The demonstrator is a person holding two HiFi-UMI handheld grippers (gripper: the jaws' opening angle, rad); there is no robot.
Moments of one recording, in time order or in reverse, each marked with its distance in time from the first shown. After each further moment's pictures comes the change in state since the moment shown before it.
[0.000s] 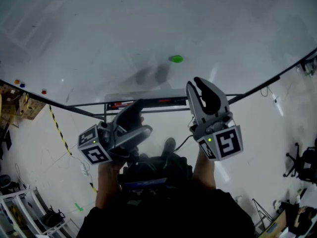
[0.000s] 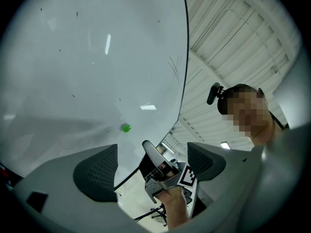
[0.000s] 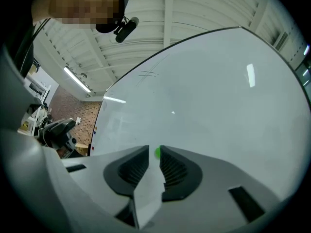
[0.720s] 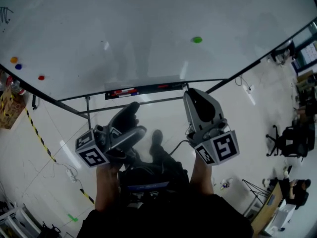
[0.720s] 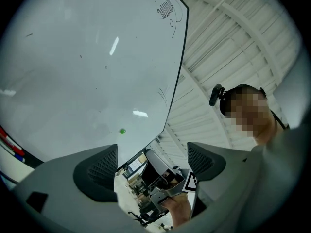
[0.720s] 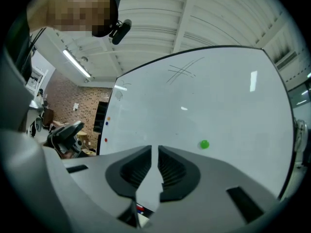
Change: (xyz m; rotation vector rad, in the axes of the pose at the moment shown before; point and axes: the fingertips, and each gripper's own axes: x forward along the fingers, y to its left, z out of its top) left arm -0.159 -0.028 0.011 -0.137 -0.068 -0.145; right arm -0.026 0.166 -0.007 -0.075 0.140 -0.090
